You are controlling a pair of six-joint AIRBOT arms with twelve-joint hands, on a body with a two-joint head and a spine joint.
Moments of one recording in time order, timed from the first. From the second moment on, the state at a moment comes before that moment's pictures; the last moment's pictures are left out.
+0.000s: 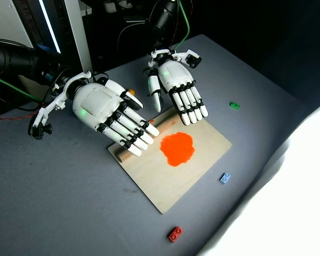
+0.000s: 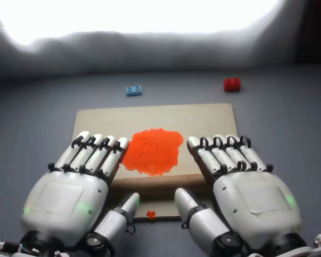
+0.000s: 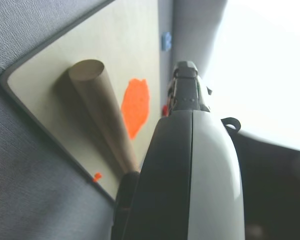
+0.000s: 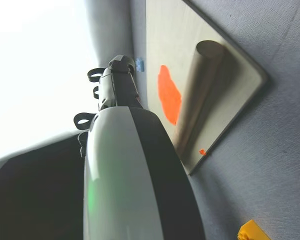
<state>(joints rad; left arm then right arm) 0.98 -1.24 0.82 -0.69 -1.38 1.61 -0.79 -1.48 0.73 0.89 1.45 -1.66</state>
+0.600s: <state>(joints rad) 0.99 -1.29 0.87 -0.69 -1.37 1.61 -0.82 -1.56 0.85 0.88 1.43 -1.61</state>
